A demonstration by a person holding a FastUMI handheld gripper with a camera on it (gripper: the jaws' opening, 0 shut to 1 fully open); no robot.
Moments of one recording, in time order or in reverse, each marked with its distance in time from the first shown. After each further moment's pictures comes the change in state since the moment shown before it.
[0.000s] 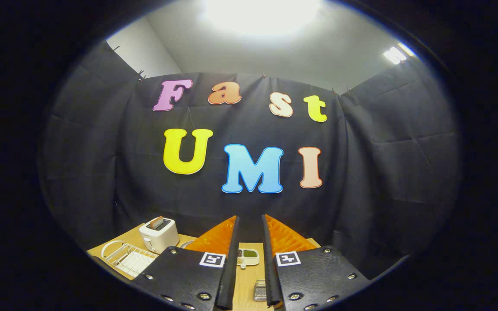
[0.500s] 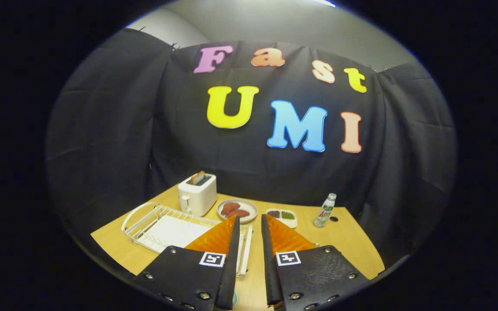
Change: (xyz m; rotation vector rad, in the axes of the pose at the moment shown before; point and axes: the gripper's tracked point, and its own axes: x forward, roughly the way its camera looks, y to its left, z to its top) arm -0.047 0.098 -0.064 -0.056 0.150 0.194
